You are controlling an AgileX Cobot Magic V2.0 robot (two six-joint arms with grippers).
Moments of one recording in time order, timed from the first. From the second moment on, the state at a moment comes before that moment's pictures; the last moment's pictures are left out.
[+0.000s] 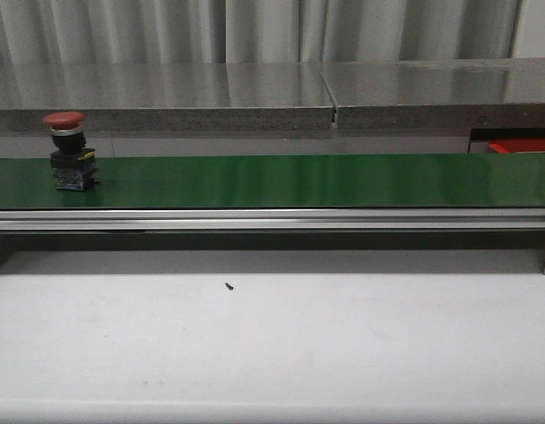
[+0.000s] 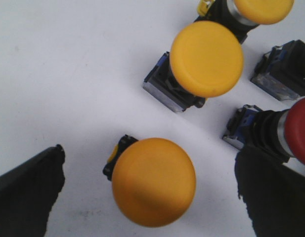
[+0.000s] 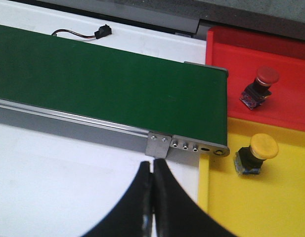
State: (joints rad) left arm 0.60 2.06 -1.52 -0.46 0.67 0.37; right arm -0.11 0.63 -0.63 0.24 0.59 -0.36
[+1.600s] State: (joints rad) left arm 0.24 1.78 -1.45 -0.51 0.77 0.38; right arm -0.11 0.63 -0.63 0.24 0.59 -0.36
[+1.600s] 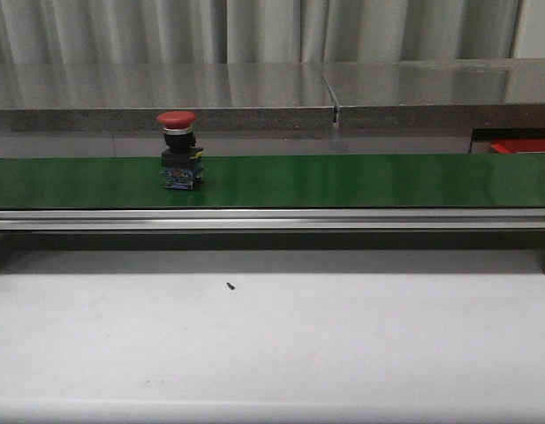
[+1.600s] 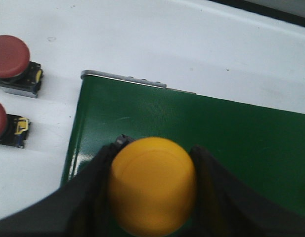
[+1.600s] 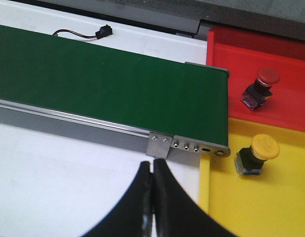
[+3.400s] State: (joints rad) left arm -0.09 0.95 -0.86 -0.57 0.47 0.55; right arm -0.11 0.63 -0.63 0.24 0.59 -0.36
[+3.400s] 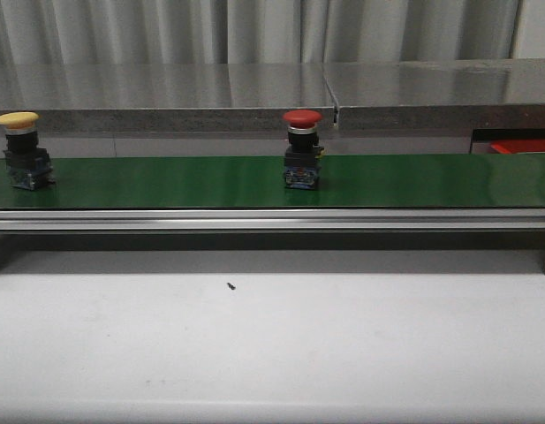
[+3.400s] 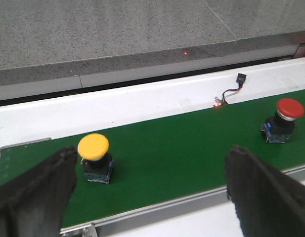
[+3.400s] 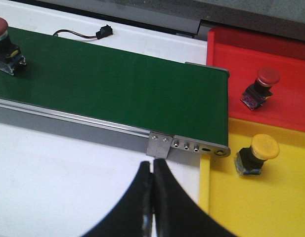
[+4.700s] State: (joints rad) left arm -0.09 0.40 -0.43 -0.61 0.37 0.56; right arm -0.11 0.63 -0.63 0.27 0.69 -0.36
